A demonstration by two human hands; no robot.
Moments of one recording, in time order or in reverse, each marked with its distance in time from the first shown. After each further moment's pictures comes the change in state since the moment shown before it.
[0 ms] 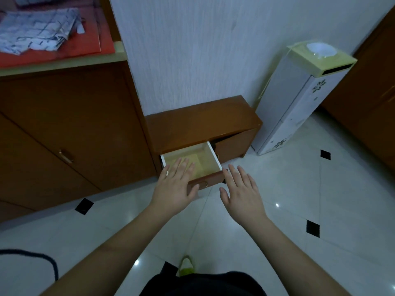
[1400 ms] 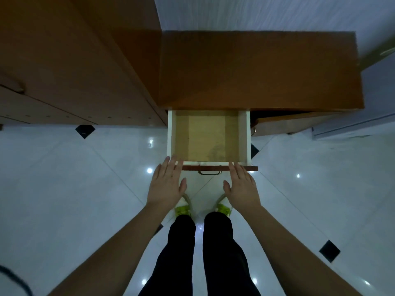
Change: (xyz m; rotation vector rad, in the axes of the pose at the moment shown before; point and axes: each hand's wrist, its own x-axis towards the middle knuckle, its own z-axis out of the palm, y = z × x) left_hand 0.138 -0.066 0.281 -0.123 -0.214 -0.474; right_hand 0.227 0.097 0.302 0.199 -0.606 -0.165
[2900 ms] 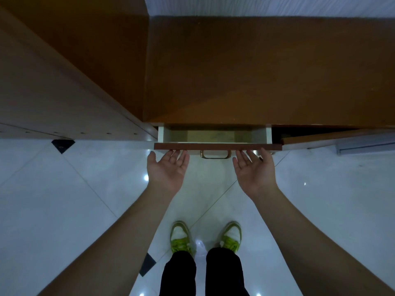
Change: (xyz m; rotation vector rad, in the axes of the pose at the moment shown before) left_hand 0.199 -0.029 0.048 -2.464 0.183 -1.056; right_hand 0.199 0.003 -0.010 2.222 0.095 0.617
